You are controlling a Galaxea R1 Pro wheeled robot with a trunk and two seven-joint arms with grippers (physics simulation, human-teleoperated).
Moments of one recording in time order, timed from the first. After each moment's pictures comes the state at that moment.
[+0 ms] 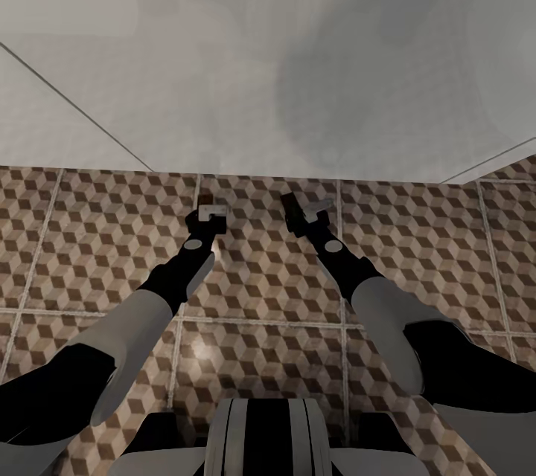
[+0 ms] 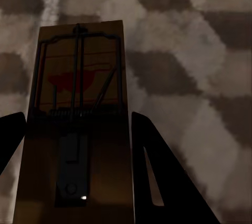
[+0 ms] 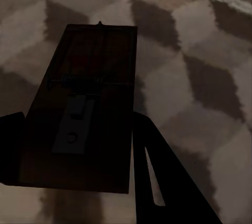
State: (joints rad) left arm -1.11 -0.07 -0.34 -0.55 0.19 -0.02 0.29; right arm -1.21 0.16 0.08 -0.28 0.32 -0.23 -0.02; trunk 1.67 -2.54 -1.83
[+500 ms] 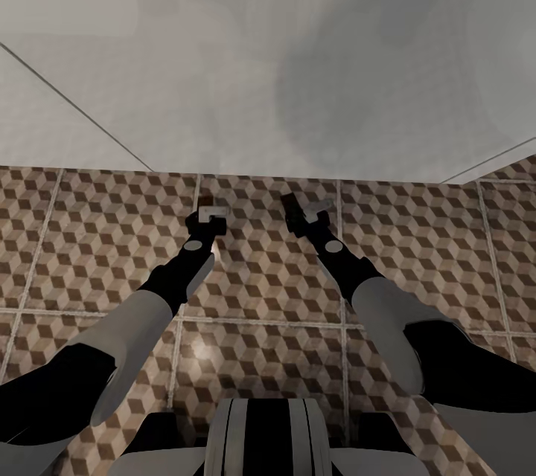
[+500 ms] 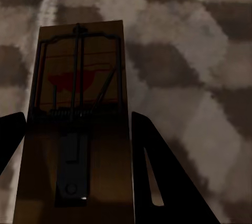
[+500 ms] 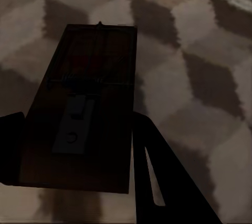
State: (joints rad) left arm -1.11 -0.07 -0.34 -0.54 0.19 -0.02 0.28; right arm -1.21 0.15 0.08 -0.28 0.32 -0.23 -0.02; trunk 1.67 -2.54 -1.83
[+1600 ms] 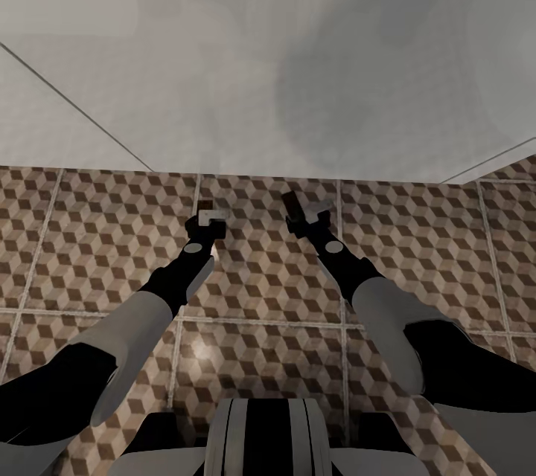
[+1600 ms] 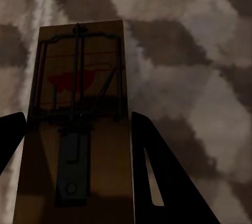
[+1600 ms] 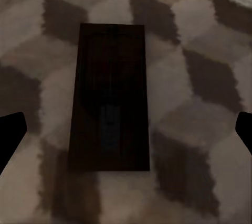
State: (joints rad) left arm -1.11 -0.07 -0.34 -0.51 0.19 -0.02 0.28; right arm -1.21 0.15 0.08 -0.27 0.32 -0.23 -0.02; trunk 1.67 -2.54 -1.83
